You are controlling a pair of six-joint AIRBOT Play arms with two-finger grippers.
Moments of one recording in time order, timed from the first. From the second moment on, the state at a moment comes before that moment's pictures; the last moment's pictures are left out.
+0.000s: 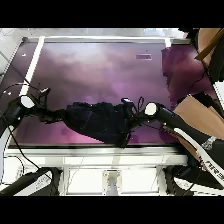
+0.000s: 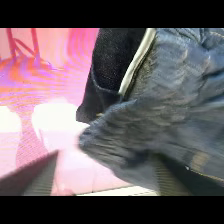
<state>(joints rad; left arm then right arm) 0.10 -1.15 0.81 1.22 -1.11 -1.38 0.51 -1.30 0.87 -0.88 1.07 1.34</state>
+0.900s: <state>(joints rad) 0.09 -0.85 0.99 1.21 -1.06 -1.41 0.39 -1.27 0.98 -1.05 1.05 1.47</state>
